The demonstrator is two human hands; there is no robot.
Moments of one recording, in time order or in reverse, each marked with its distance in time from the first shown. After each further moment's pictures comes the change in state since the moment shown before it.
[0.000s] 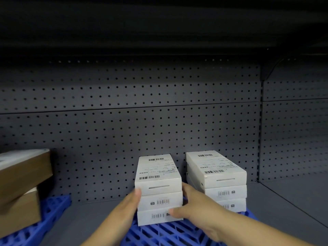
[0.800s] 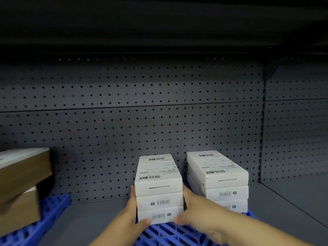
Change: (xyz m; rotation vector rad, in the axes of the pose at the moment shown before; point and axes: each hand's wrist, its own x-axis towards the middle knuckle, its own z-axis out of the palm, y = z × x) left_hand 0.002 -0.009 -0.001 0.573 0.000 0.024; right_hand -0.003 -0.005 -0.001 -0.243 -0.069 0.081
